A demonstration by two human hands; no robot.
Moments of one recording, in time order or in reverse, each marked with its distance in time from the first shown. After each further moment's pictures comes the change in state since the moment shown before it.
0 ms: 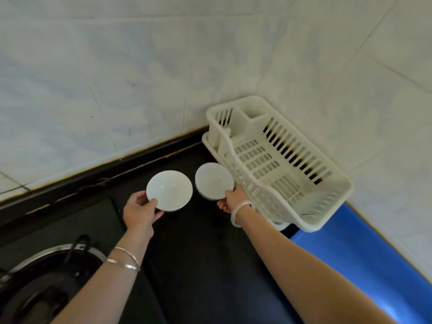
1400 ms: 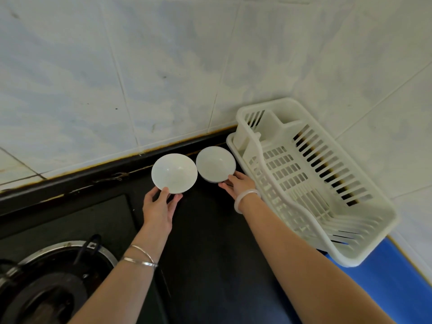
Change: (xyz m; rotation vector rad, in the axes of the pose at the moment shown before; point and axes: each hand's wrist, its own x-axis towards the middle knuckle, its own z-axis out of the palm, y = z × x) left_hand 0.031 0.006 0.010 -0.484 -0.047 -0.267; right_hand 0.047 -0.042 0.051 0.505 -0.128 0.057
